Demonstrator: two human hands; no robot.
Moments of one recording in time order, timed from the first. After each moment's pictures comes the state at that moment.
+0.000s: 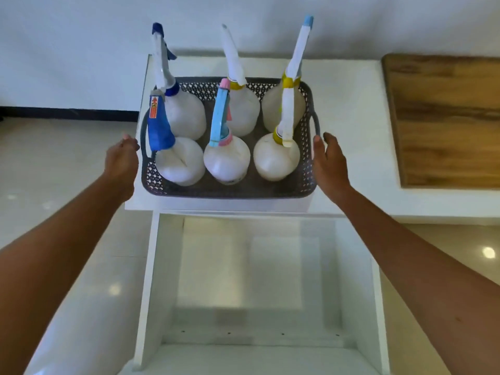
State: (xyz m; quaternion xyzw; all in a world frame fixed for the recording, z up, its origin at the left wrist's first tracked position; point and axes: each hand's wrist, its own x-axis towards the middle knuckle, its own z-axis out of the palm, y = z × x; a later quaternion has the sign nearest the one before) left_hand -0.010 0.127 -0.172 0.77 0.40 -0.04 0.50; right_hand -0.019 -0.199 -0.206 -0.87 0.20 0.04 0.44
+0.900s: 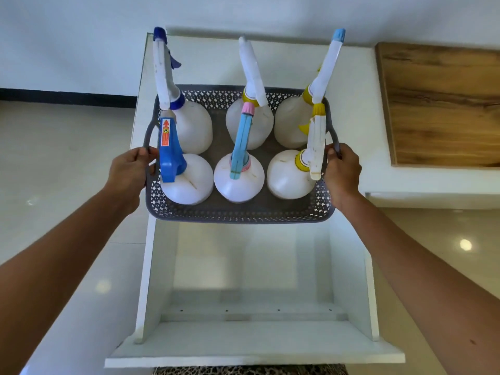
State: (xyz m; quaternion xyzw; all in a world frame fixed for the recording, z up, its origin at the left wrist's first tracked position) left_hand -0.084 0.133 -0.179 0.74 0.32 -0.09 0.58; right_hand -0.083 -0.200 -0.197 -0.83 0.30 -0.03 0.48
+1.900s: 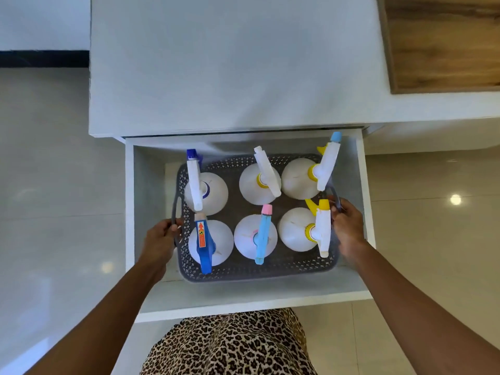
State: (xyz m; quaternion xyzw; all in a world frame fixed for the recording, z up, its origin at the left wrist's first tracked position) left_hand -0.283 0.098 -0.301 0.72 0.35 -0.24 0.54; right_hand -0.286 -0.242 -0.298 -0.70 0.46 0.08 0.53
